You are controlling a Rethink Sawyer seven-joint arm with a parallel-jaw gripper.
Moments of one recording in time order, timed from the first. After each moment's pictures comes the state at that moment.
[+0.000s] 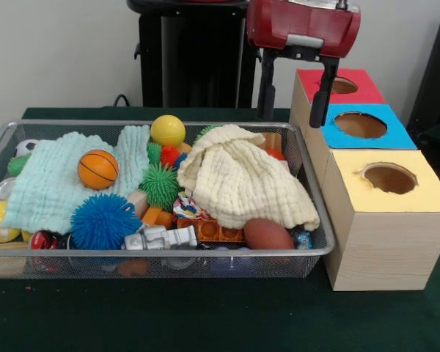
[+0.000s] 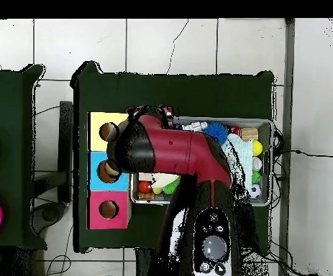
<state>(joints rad) -0.08 -0.77 -0.08 1.52 -0.05 0.37 1.59</state>
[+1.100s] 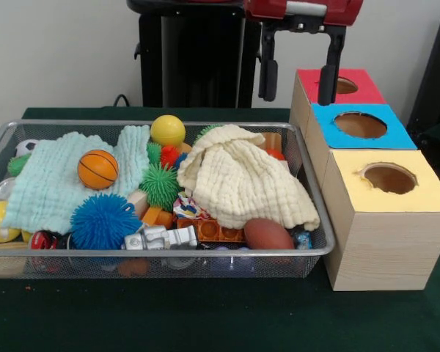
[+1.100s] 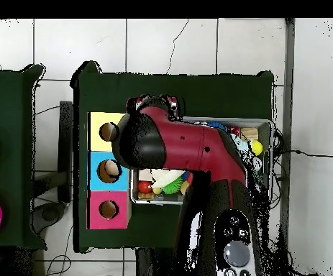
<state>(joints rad) -0.17 -0.83 0.03 1.52 -0.06 0.38 1.59</state>
